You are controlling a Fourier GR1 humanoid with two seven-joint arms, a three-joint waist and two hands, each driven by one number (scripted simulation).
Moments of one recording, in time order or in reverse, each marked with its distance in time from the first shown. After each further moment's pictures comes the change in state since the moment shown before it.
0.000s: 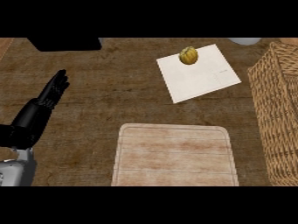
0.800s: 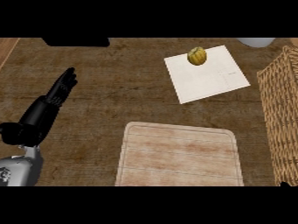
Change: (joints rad) left arm -0.027 -0.019 -0.032 -0.002 -0.011 -0.006 0.006; right arm -0.293 0.055 -0.327 0.025 -0.089 0.023 0.370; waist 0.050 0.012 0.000
